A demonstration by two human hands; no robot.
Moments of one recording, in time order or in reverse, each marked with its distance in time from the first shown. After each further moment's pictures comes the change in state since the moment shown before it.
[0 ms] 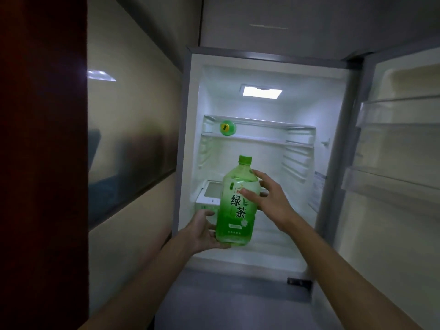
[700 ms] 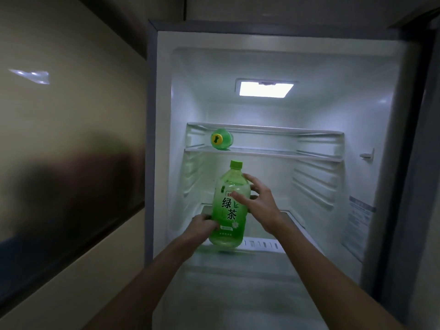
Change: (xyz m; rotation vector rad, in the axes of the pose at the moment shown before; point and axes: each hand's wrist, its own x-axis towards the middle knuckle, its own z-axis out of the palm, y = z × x) left_hand 0.192 0.093 -0.008 0.683 0.213 0.421; right_hand 0.195 0.100 -0.004 0.055 0.039 -0.037
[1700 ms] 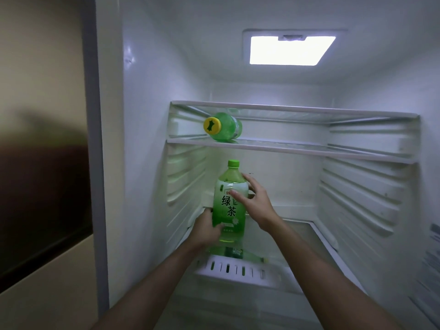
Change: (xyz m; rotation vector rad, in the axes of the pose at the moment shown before) left_hand 0.134 -0.023 0.030 0.320 0.211 0.154; right_hand 0.137 0.128 0.000 -0.053 -0.074 0.004
